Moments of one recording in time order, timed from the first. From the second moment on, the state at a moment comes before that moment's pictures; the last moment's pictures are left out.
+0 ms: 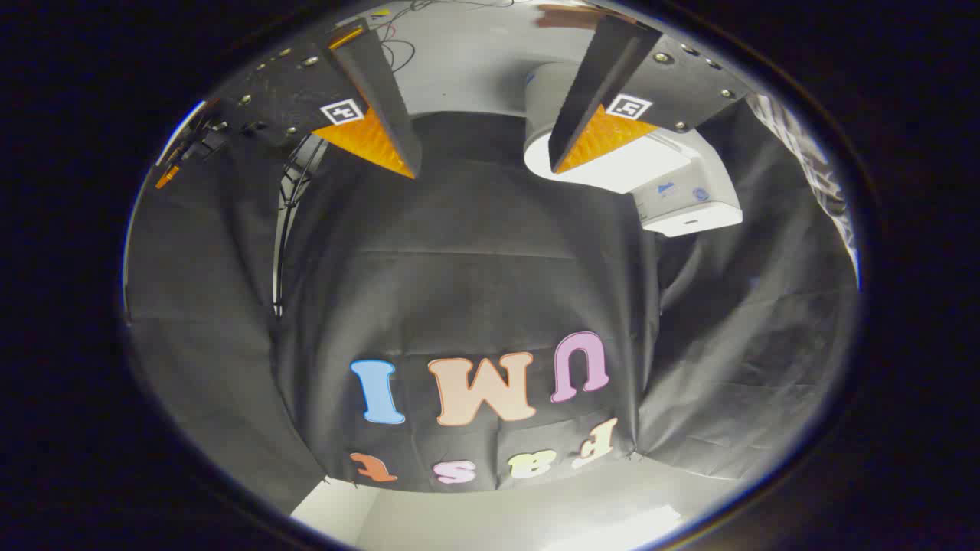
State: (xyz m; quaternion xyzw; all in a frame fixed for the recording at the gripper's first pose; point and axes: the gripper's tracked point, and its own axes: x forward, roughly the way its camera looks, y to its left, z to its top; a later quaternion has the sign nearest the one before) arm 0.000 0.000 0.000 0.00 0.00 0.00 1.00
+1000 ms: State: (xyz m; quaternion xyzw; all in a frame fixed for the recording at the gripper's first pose) arm 0.060 0.010 -0.003 -0.01 0.01 0.01 1.00
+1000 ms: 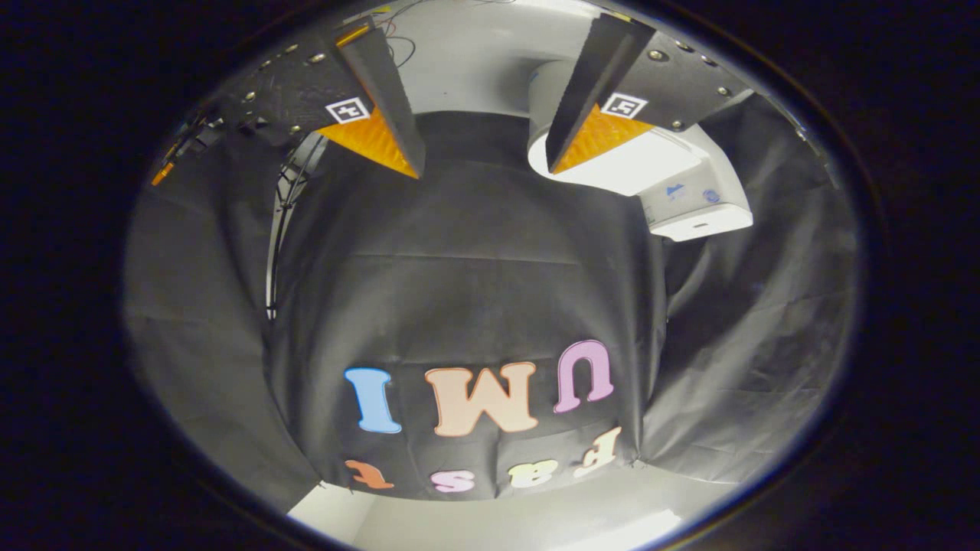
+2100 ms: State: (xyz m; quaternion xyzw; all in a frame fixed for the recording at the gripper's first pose) arm 0.024 0.221 0.056 -0.03 -0.09 -0.14 0.99
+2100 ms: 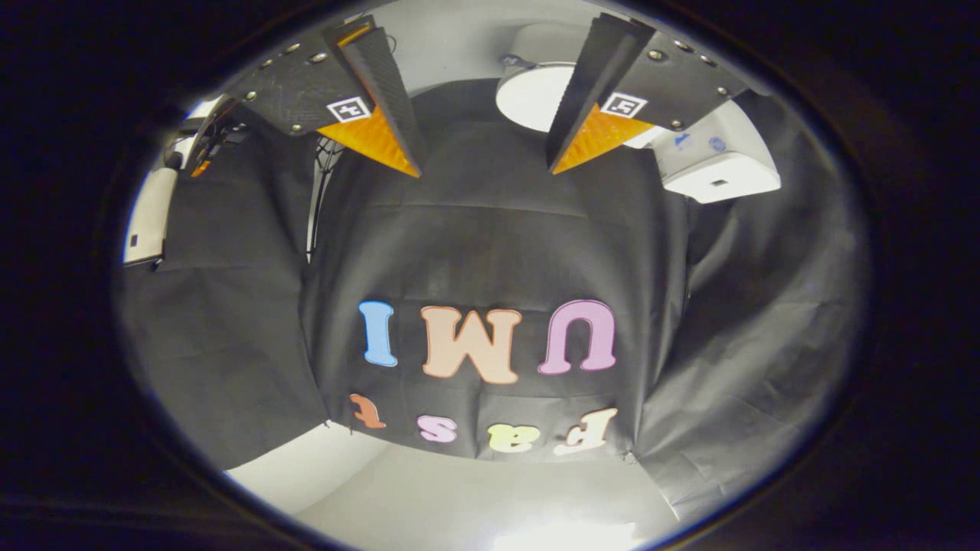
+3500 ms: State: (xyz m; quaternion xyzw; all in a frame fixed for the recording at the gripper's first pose) arm 0.028 0.218 0.031 -0.01 -0.06 -0.14 0.99
